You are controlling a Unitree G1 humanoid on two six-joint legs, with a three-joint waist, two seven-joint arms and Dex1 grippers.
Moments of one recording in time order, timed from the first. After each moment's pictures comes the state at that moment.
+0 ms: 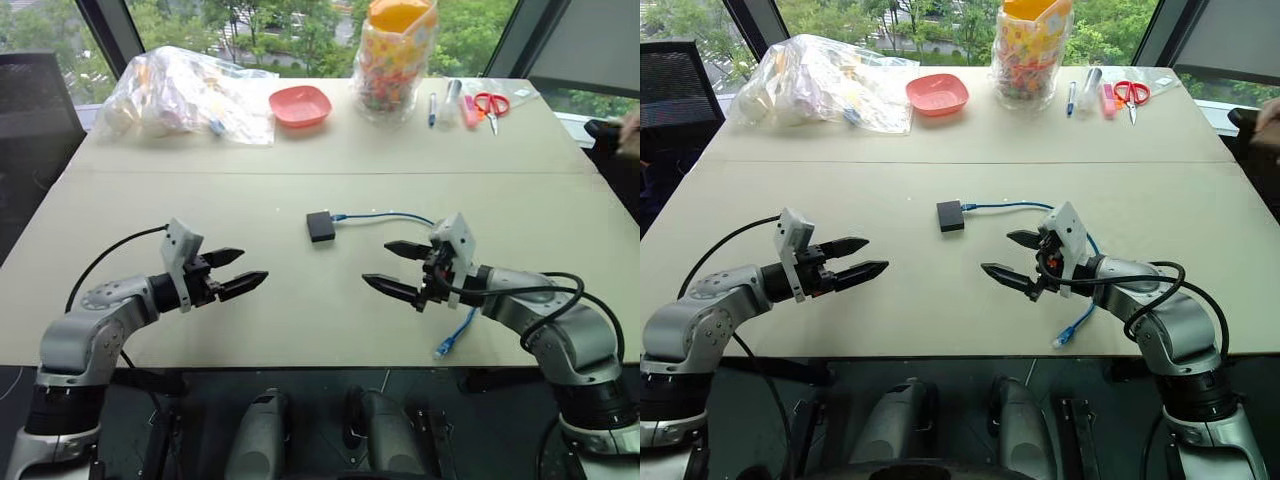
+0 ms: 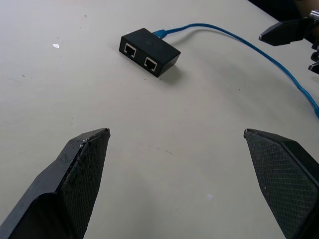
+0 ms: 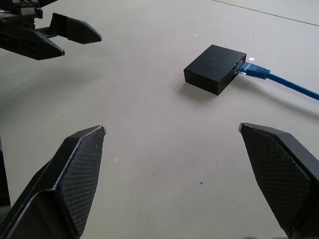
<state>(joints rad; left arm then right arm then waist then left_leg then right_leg) -0.20 0.64 0.16 -0.20 -0.65 0.72 -0.84 -0.26 -0.65 -0.01 -0.34 0.59 0.71 0.75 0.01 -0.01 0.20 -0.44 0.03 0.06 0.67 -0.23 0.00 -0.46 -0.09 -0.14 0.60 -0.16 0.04</state>
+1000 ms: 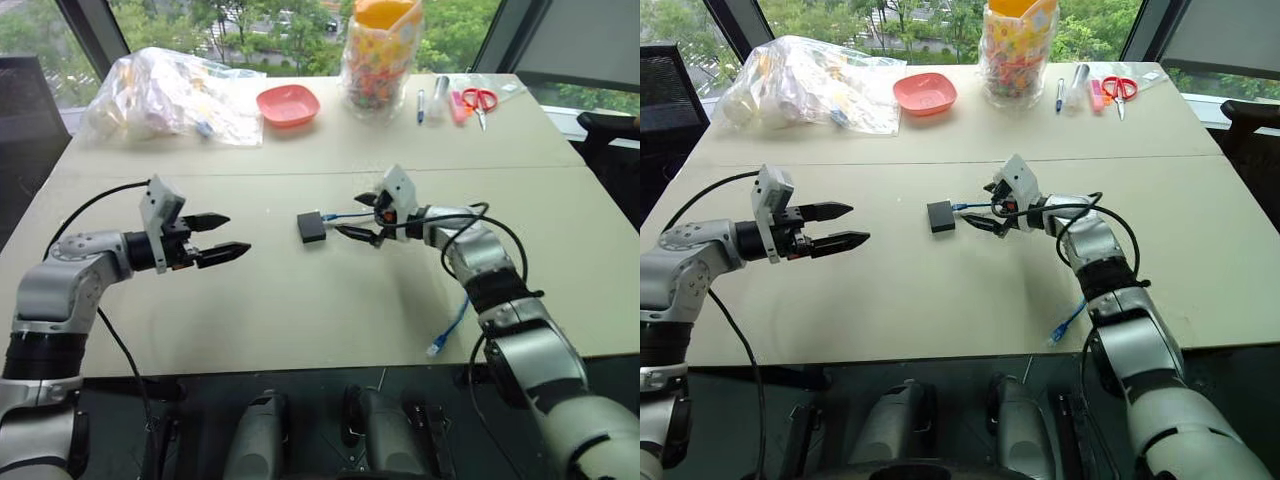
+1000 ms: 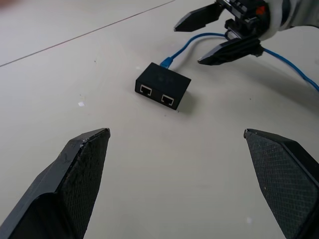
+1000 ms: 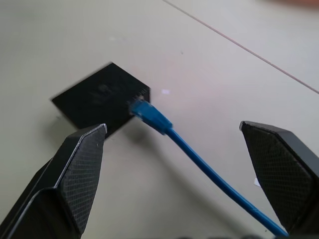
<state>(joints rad) -0.40 0.77 0.11 -0.01 -0.57 0.64 -1.03 -0.96 -0.36 0.21 0.89 0.14 0.09 0.87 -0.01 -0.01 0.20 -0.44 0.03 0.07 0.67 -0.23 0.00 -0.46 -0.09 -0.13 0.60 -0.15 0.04</state>
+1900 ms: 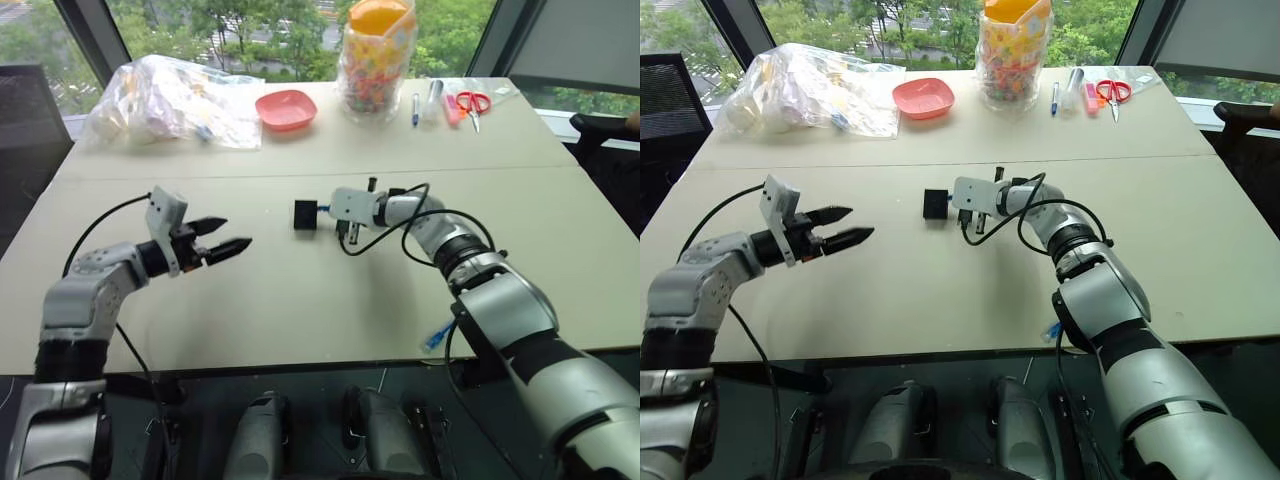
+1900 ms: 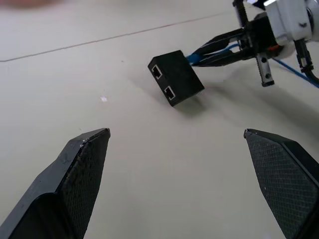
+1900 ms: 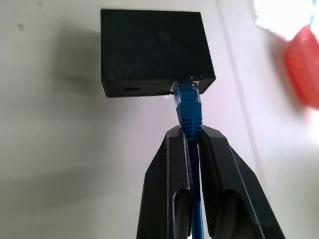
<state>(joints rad) -0.57 0.61 0.14 0.28 -0.56 0.59 -0.97 -1.15 -0.35 0.38 1.22 -0.40 -0.56 0.54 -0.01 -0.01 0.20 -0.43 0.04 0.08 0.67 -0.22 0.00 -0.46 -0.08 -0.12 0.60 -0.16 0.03</state>
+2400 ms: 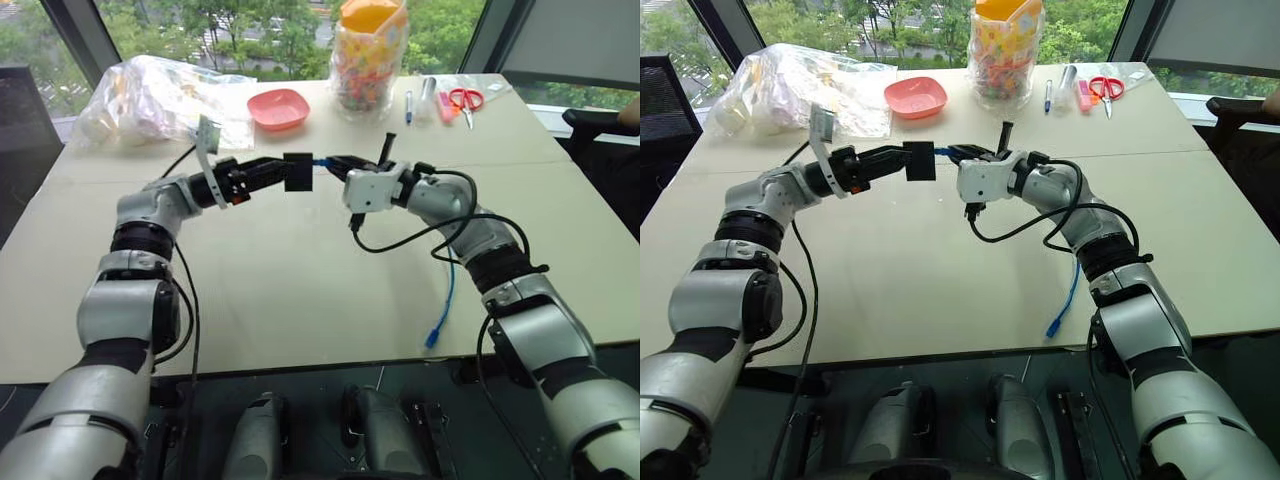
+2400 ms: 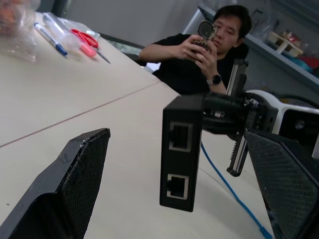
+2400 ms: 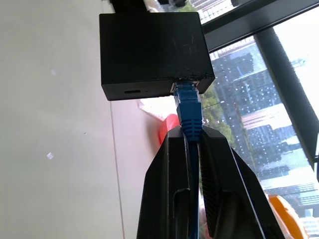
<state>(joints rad) -1.16 0.42 0.11 1.14 -0.42 0.42 -1.32 -0.97 -0.45 0.31 0.64 -0.41 -0.59 0.44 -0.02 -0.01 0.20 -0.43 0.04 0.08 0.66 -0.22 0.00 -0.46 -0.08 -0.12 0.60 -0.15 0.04</state>
